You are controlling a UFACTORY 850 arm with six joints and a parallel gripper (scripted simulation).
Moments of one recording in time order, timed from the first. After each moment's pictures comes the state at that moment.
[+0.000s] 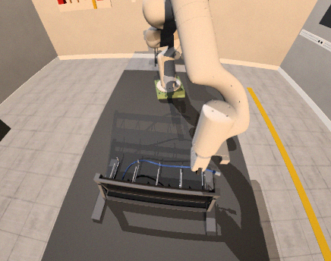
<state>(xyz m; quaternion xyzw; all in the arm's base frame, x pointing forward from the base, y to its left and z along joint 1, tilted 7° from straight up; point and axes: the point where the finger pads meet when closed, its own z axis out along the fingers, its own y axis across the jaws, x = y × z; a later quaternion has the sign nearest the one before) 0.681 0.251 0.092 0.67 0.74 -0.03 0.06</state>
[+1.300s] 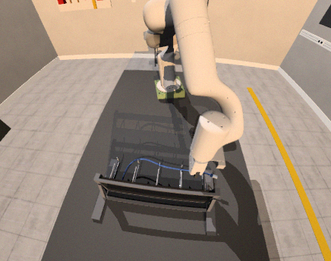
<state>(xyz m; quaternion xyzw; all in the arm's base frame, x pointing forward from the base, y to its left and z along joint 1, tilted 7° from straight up) 0.683 0.246 0.055 0.67 0.74 -0.03 0.06</state>
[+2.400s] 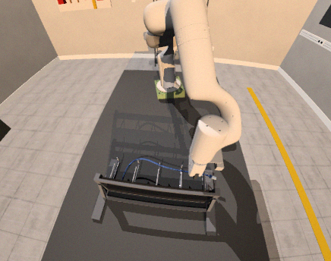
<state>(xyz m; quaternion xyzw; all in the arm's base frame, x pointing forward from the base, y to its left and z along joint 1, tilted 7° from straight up) 0.683 0.244 0.040 0.67 0.74 -0.03 0.06</state>
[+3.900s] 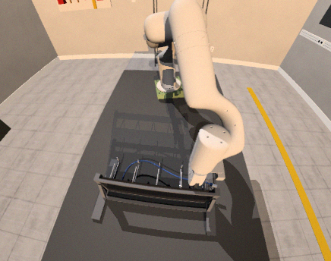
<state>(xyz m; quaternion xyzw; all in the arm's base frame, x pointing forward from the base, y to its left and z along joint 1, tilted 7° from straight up) 0.719 0.248 0.041 0.67 0.74 -0.03 0.06</state>
